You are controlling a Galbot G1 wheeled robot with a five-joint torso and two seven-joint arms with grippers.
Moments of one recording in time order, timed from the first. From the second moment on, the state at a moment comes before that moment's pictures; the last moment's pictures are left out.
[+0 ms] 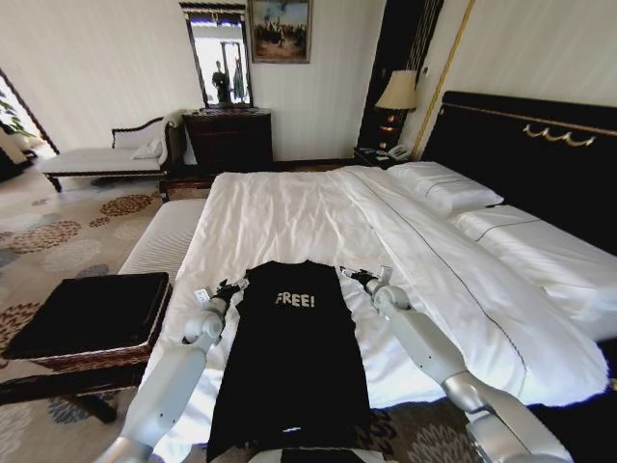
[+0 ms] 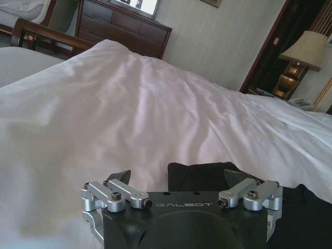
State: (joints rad) left arm 0.92 -1.15 -0.26 -1.48 -0.84 0.20 -0.18; right arm -0.58 1.14 0.05 1.06 0.81 -0.24 0.04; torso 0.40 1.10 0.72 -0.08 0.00
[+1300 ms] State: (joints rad) left arm 0.88 -1.16 -0.27 -1.41 -0.89 0.19 -0.14; right arm -0.54 1.16 -0.05 1.06 0.83 -0.20 0.00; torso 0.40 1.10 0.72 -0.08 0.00
